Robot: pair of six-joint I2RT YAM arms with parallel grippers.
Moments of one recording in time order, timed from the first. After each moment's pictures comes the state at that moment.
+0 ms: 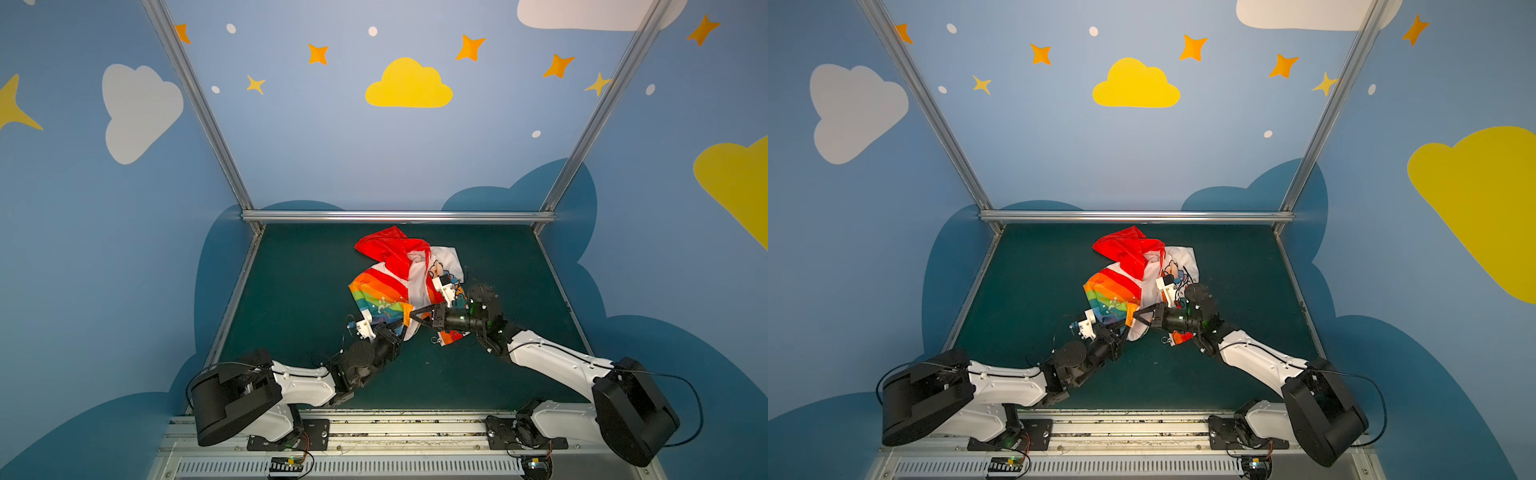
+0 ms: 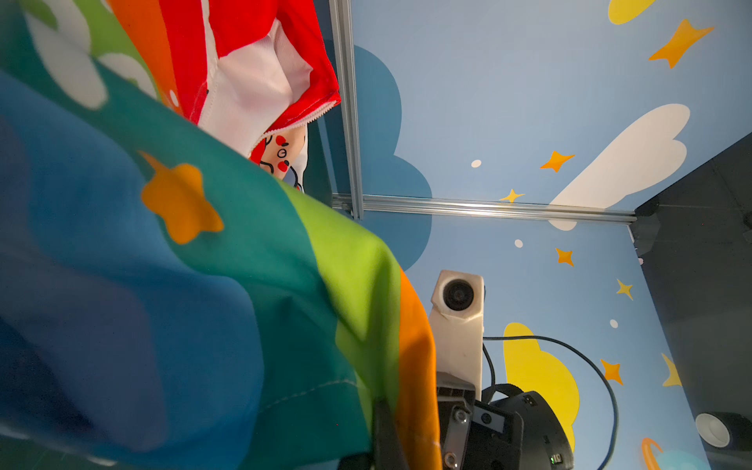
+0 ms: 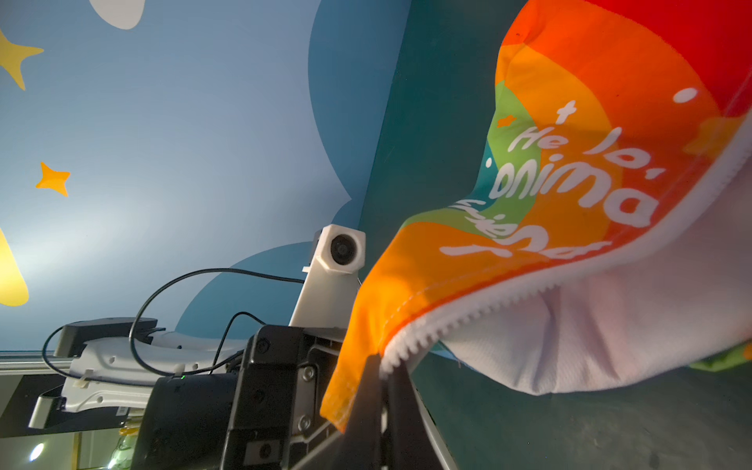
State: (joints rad) left arm -1.06 1.40 0.32 1.04 -0.37 -1.64; right arm 0.63 1.28 0.60 0.33 -0.69 0.96
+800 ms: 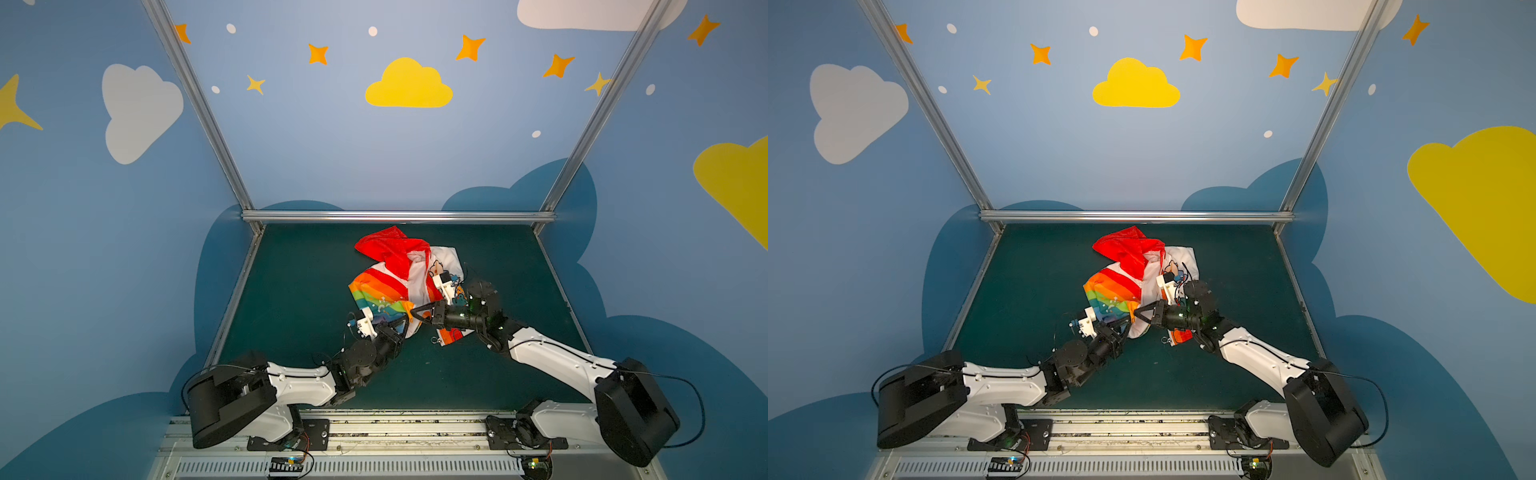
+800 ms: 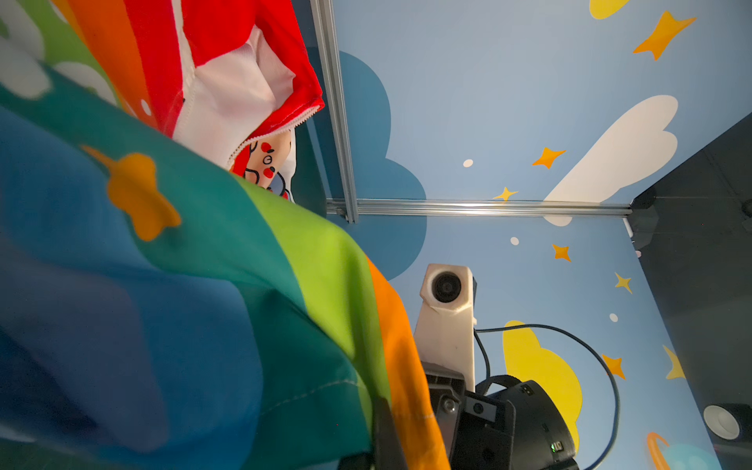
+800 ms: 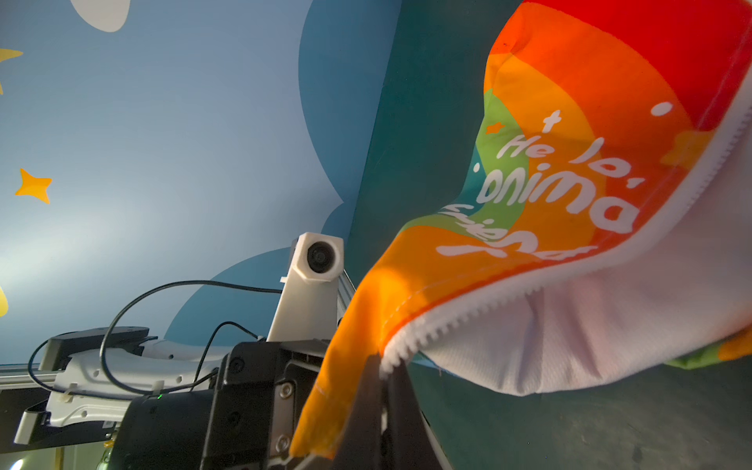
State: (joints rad) left arm -1.07 1.38 0.35 1.00 -0.40 -1.60; right arm 0.63 1.28 0.64 0.26 -0.69 0.93
